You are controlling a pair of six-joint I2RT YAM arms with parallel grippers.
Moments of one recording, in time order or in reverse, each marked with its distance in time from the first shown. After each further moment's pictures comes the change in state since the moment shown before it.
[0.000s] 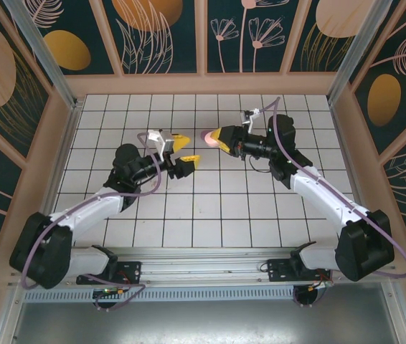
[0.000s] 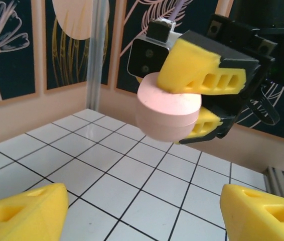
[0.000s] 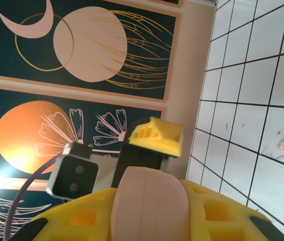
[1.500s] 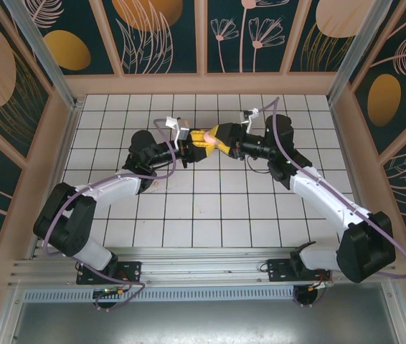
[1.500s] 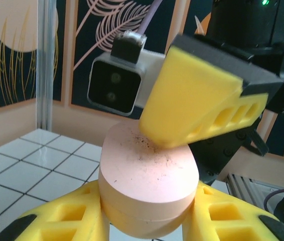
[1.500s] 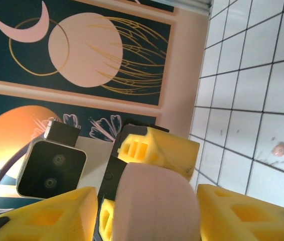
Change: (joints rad) left arm -0.047 0.238 0.198 0.137 0.136 -0.087; right arm 0.029 -0.017 0.029 -0.078 0.077 -0.061
